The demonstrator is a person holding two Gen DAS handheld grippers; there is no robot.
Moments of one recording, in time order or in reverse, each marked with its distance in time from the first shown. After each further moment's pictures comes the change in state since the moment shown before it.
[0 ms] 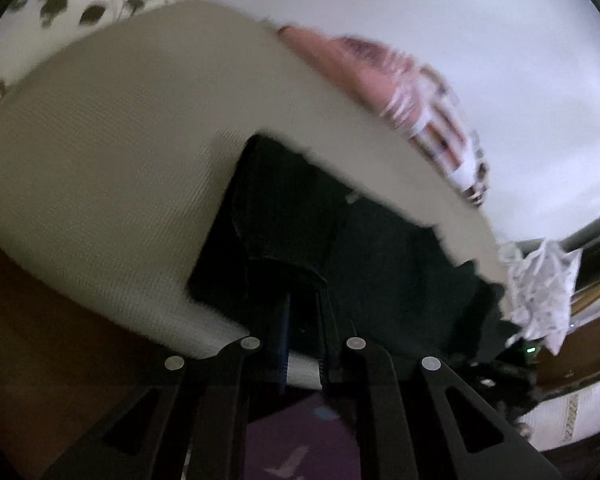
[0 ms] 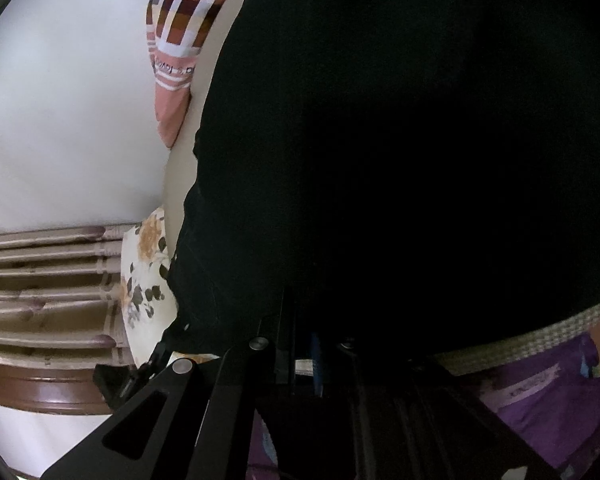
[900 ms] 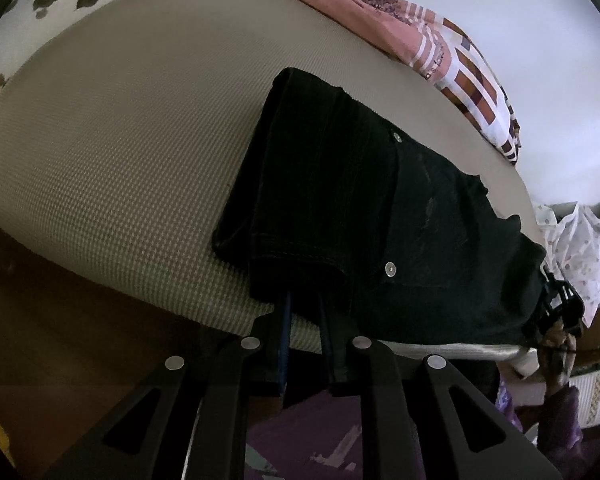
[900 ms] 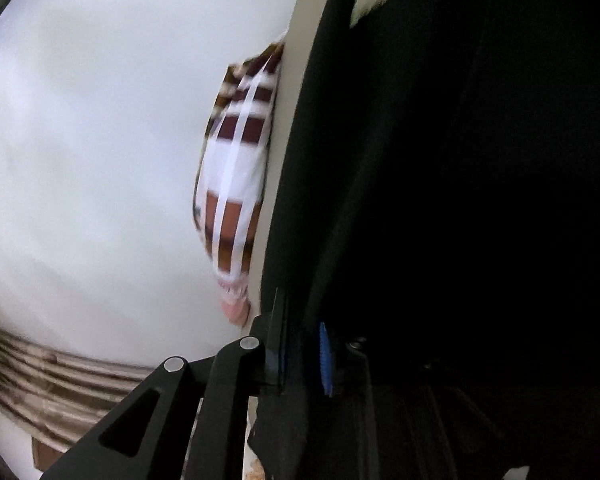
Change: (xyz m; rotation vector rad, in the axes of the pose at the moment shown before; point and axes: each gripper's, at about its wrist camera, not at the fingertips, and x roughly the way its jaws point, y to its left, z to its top) left arm 0.025 0.001 -0.015 0.077 0.064 0.111; right arm -0.143 -0.100 0.128 0.160 -0.510 0.285
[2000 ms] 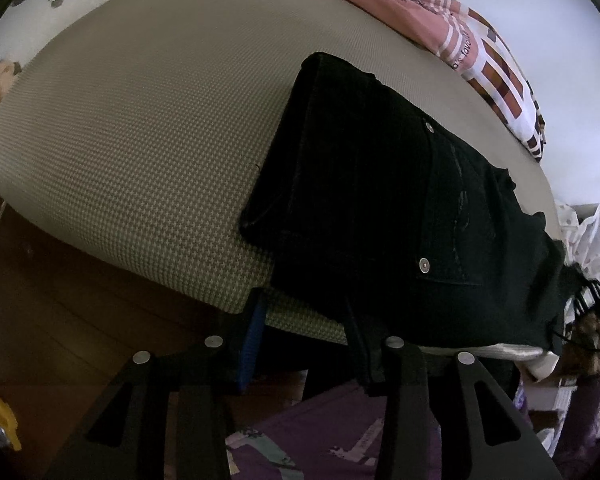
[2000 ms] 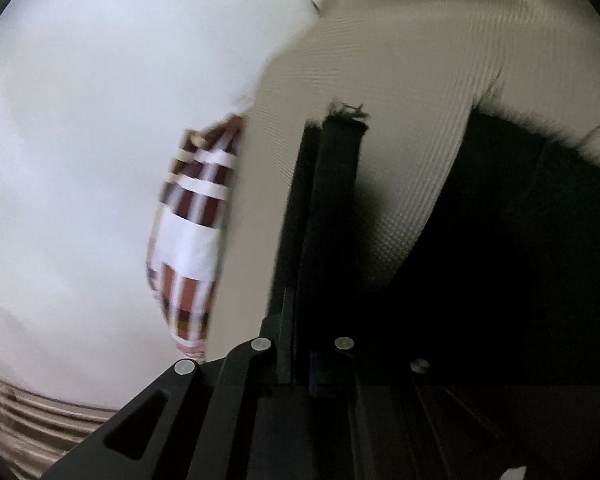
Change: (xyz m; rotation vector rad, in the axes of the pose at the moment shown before) left arm 0.003 0.008 -0.002 -0.028 0.041 0.086; right arm -0.055 0.020 0.081 -0.019 -0.134 -0.193
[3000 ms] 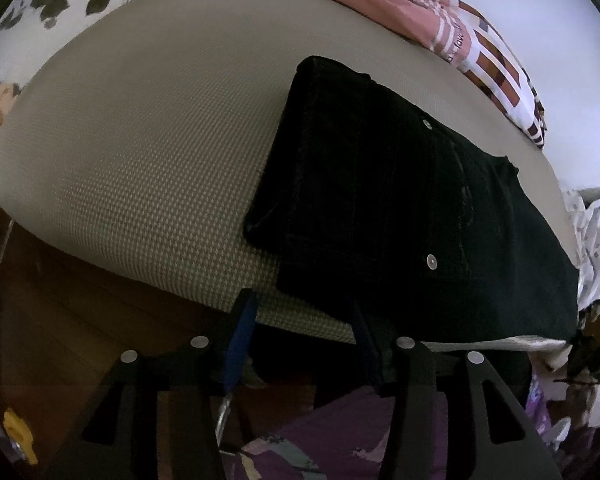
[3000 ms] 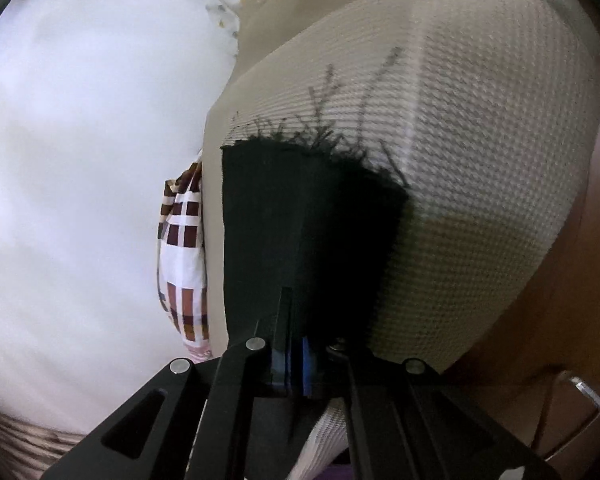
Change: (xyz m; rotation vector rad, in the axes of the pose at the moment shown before) left arm 0.002 -0.008 -0.002 0.063 -0.021 0.038; right arm -0.104 -0.116 -0.053 0.218 -0.064 0.030
